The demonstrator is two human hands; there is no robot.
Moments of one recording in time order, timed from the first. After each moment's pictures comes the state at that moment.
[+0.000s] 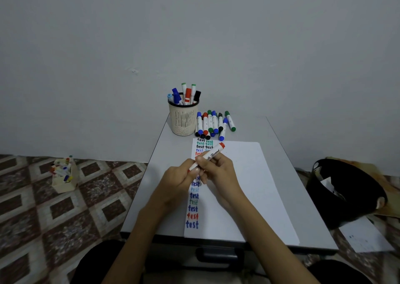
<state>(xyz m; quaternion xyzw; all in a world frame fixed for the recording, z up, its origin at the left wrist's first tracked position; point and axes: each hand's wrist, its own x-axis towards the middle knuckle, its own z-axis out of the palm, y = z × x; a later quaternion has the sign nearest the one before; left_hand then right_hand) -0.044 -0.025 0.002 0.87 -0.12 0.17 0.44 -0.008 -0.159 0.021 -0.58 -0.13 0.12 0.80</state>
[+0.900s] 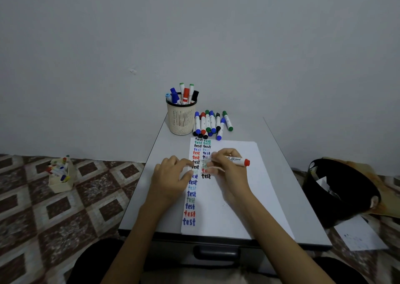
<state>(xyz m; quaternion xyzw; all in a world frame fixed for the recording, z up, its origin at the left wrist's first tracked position) -0.030 -0.012 -0.018 0.95 -0.03 0.22 0.23 0.002 -0.180 0.021 -0.52 -0.03 0.06 0.85</state>
